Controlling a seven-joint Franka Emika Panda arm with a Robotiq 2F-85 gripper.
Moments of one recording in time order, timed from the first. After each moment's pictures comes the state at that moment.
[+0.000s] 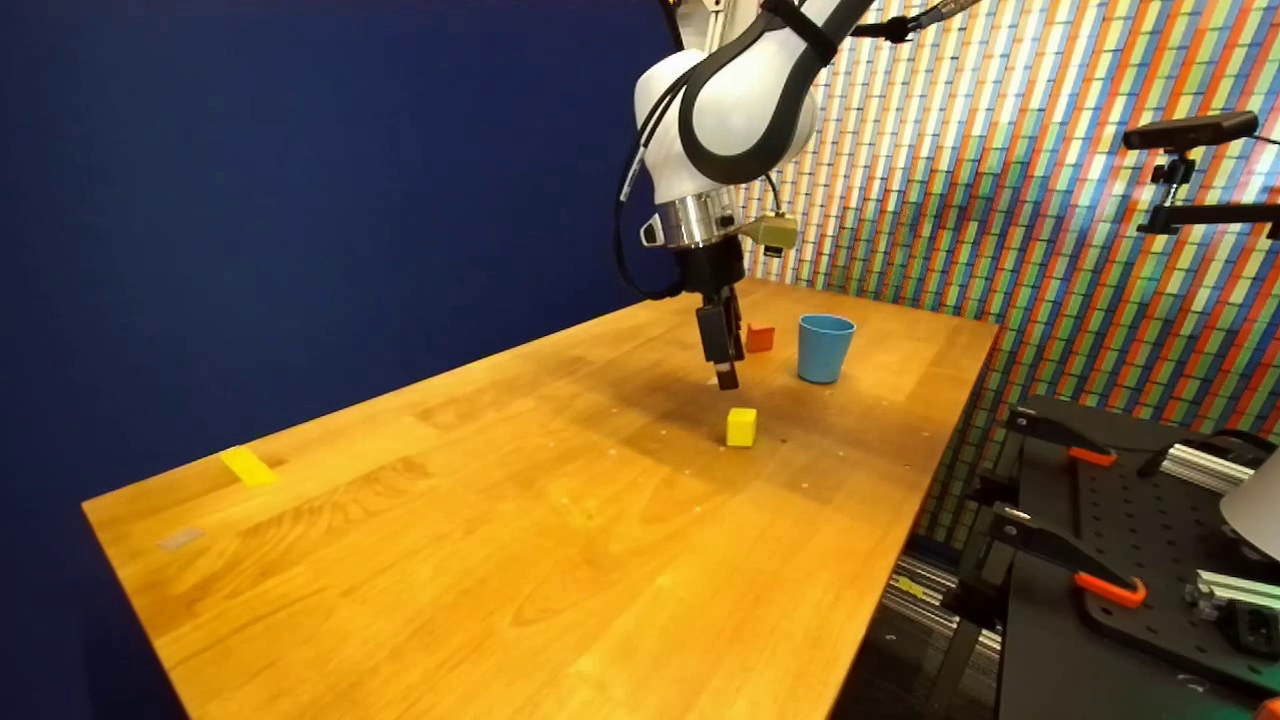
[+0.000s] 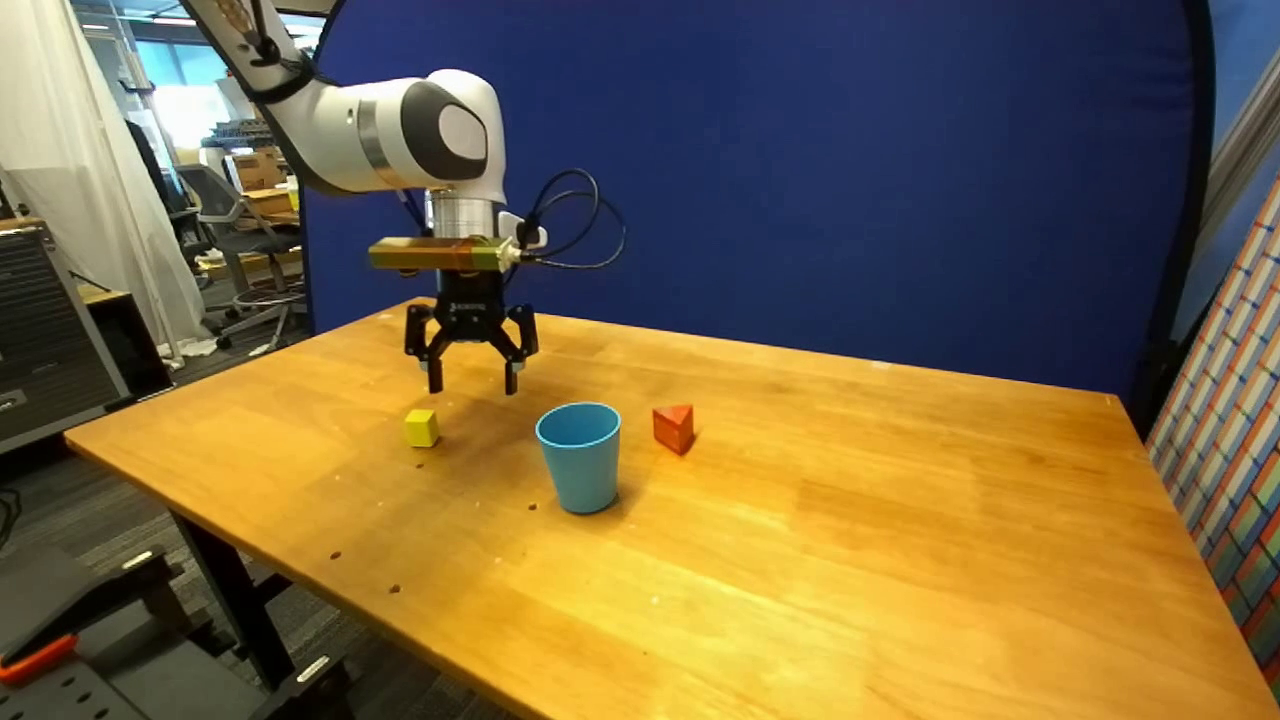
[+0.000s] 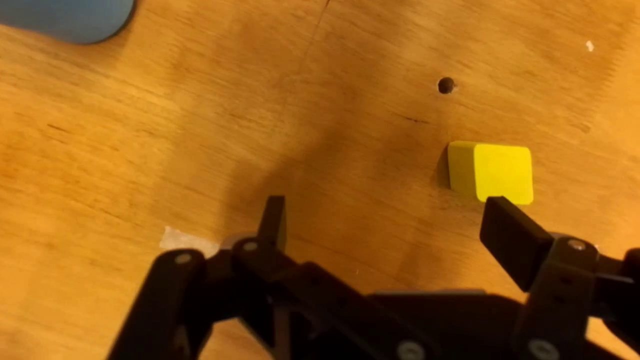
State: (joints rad) arm 0.07 0.50 0.07 -2.04 -0.13 2.24 -0.20
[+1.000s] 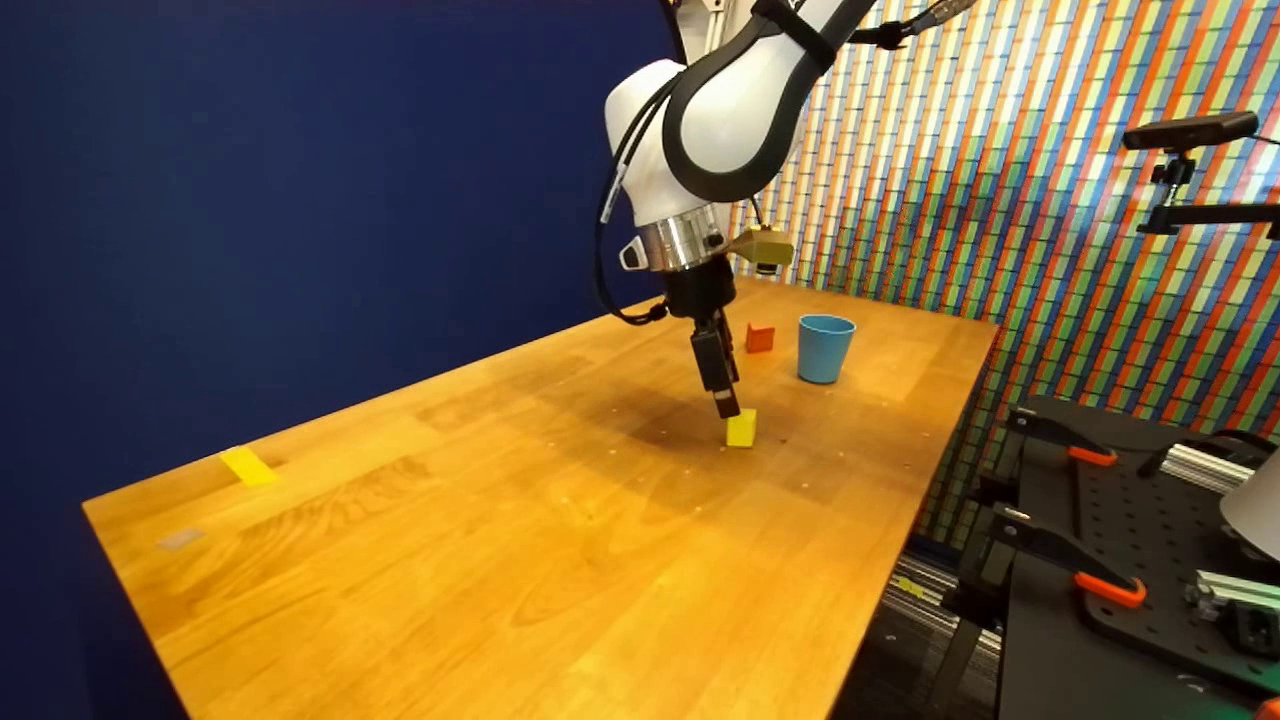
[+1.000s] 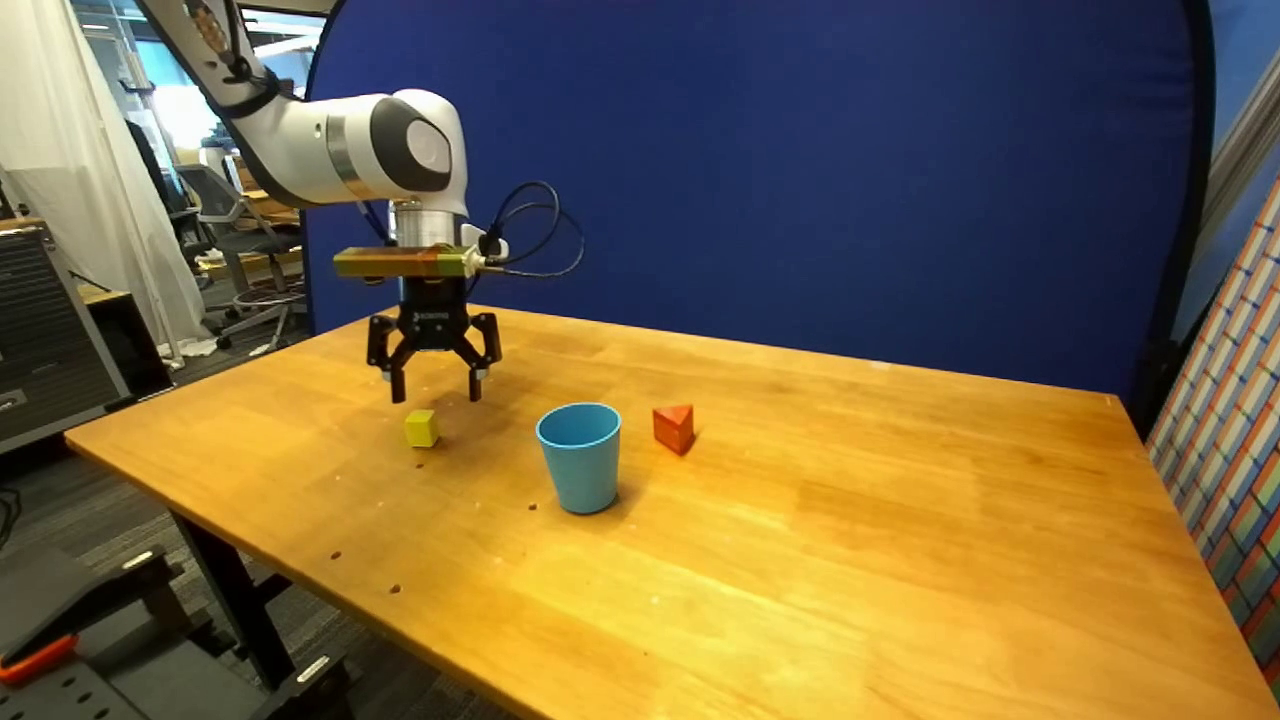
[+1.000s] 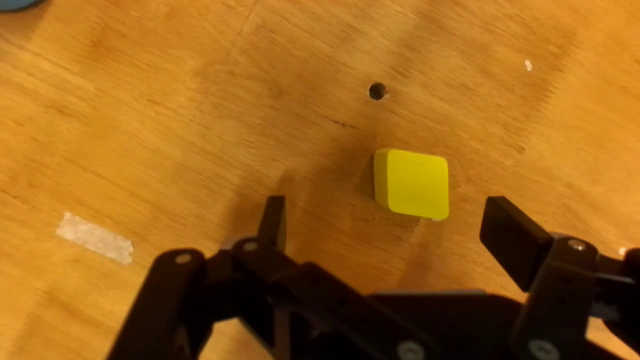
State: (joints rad) arm 0.15 0.53 0.08 -2.02 -0.14 2.20 -0.19
